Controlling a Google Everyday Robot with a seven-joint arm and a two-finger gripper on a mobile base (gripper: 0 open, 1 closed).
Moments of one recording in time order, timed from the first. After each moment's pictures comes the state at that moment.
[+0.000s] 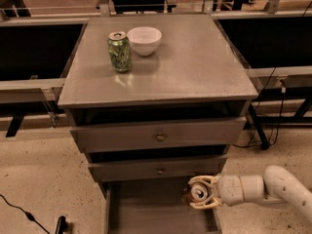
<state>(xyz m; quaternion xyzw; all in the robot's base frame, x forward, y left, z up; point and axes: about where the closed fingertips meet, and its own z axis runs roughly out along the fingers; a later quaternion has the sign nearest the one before) 0.443 -0.136 0.526 -0.61 0.51 0.35 0.49</state>
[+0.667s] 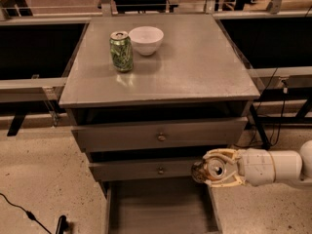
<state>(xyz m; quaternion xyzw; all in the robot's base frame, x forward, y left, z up) 0.433 -0.154 0.701 -0.62 0.46 0.32 0.55</state>
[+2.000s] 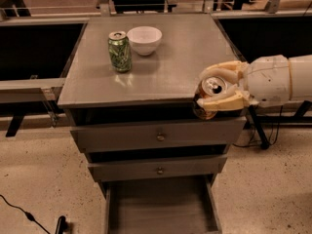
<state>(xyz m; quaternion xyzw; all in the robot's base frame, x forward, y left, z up) 0.497 -0.119 0.935 -0.60 0.56 0.23 0.52</state>
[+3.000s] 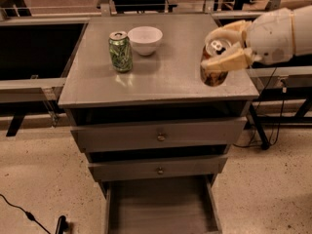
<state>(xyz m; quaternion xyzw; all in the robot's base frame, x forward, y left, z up) 0.555 -0.132 0.987 -0.60 0.59 0.18 0.51</state>
